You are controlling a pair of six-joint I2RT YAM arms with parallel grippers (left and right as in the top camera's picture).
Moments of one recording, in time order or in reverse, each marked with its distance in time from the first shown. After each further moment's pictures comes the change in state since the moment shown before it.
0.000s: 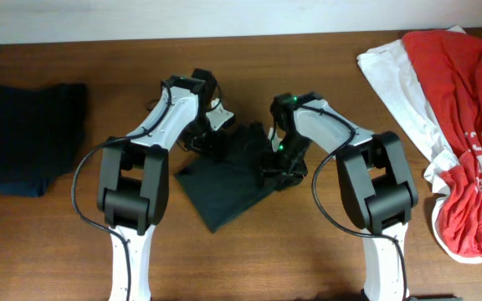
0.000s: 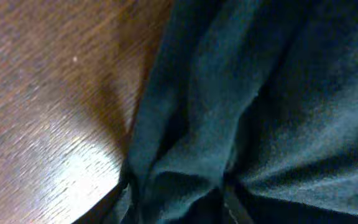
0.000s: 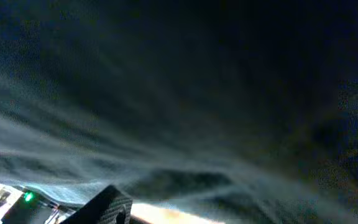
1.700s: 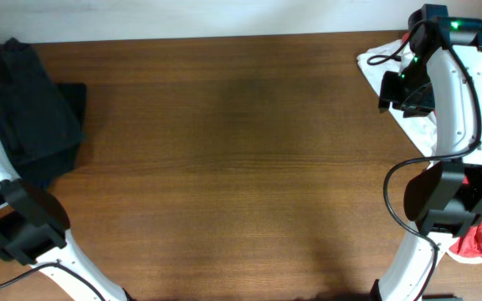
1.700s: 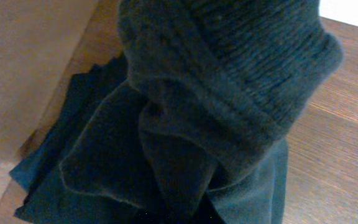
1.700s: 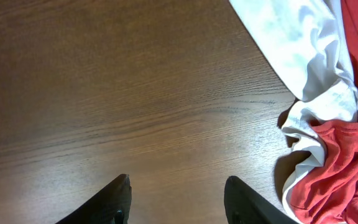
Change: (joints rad) left arm 0.808 -0.138 0.455 0.149 -0.243 -0.150; right arm -0.500 -0.109 0.616 -0.393 0.515 -0.123
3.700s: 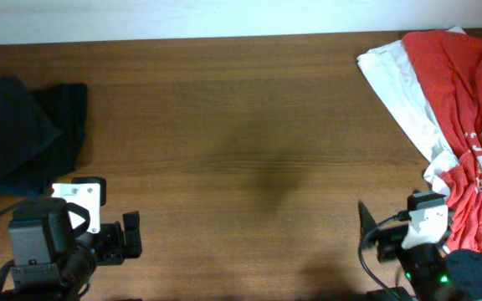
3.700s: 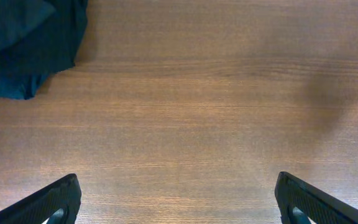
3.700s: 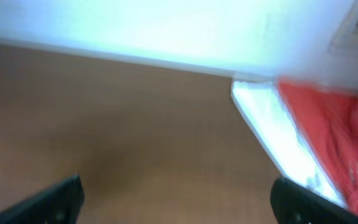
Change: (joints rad) left arm -0.438 -1.423 -1.078 -0.317 0.119 -0.121; right arm 0.241 -1.875 -1.493 0.827 -0.064 -0.211
